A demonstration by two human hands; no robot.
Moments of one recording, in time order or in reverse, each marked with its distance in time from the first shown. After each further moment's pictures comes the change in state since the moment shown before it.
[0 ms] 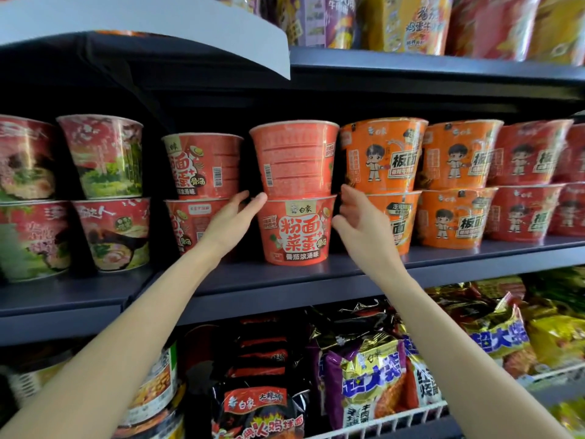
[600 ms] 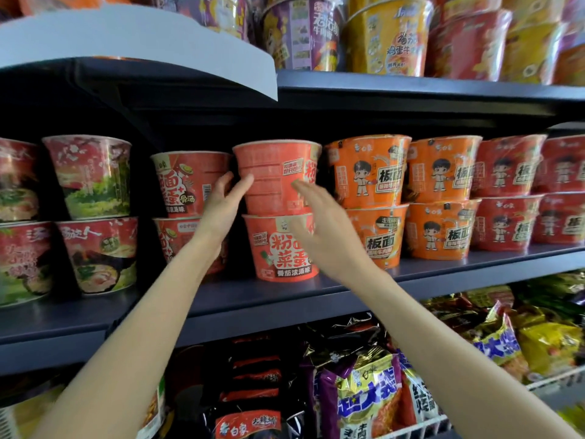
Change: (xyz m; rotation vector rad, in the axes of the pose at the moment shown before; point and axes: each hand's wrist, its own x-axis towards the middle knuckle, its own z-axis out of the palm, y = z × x) left_hand 0.015 0.037 0.000 -0.220 0.125 0.076; right_hand 0.010 -0.032 0.014 -0.264 -0.127 -0.252
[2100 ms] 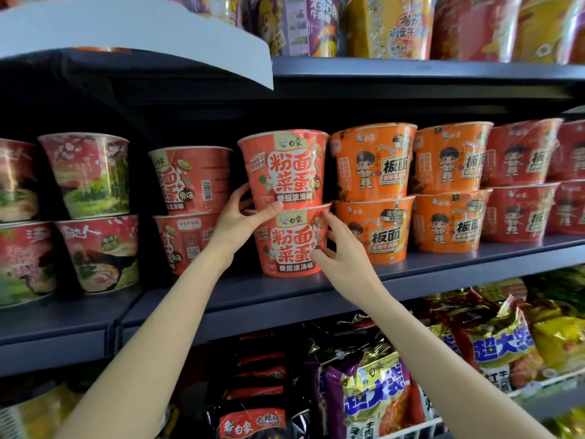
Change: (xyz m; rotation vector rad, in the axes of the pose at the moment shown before) left_hand -0.004 -0.025 0.017 0.051 -0.104 -0.053; right_hand -0.026 0.054 0.028 0.329 -0.007 0.264
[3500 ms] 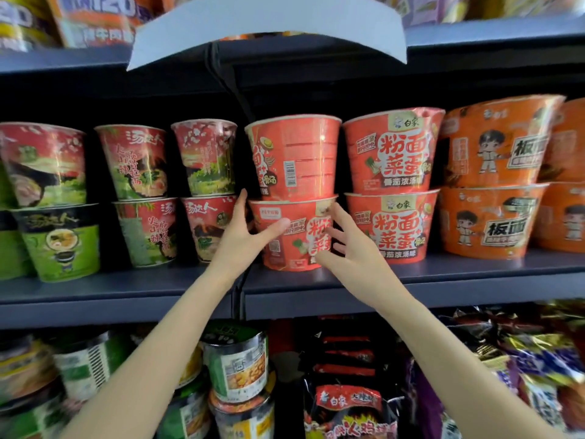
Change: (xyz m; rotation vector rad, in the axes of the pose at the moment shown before) left_hand -0.061 -0.028 -0.129 0.202 0.140 -0.040; right_hand -0.015 -0.079 0.096 0.159 -0.239 -0.028
